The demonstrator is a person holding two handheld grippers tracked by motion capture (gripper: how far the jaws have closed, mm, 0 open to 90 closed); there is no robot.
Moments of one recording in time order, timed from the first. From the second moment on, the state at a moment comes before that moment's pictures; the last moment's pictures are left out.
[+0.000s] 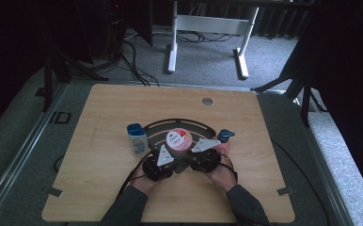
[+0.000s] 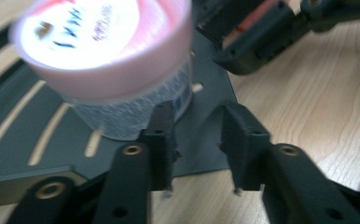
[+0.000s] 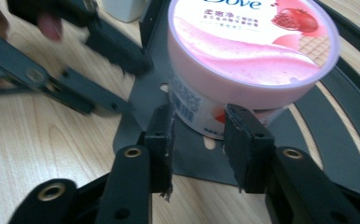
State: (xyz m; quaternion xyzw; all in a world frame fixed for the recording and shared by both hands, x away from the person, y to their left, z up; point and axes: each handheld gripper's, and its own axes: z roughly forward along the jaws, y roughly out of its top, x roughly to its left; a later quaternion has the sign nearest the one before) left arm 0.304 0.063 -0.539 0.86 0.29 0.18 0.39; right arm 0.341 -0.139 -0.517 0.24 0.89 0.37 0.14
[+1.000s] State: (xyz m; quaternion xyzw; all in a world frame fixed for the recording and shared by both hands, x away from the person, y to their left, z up) left arm 0.310 0.057 -0.560 0.87 0.27 0.16 0.38; right arm 0.343 -0.126 -0.524 0.24 0.88 0.39 0.13
